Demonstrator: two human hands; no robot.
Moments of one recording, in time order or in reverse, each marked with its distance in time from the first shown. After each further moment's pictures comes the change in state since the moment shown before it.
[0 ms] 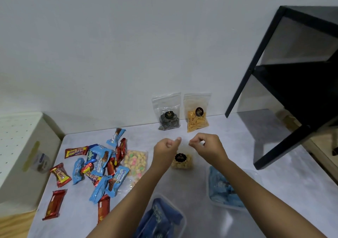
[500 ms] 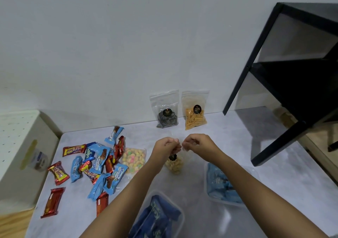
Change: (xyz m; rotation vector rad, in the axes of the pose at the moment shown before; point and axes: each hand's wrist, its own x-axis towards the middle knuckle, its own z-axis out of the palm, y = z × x) left_hand 0.002 -0.007 -0.004 -0.288 -0.288 -0.073; right_hand -0.003 -0.009 0.001 0.130 -0.267 0.043
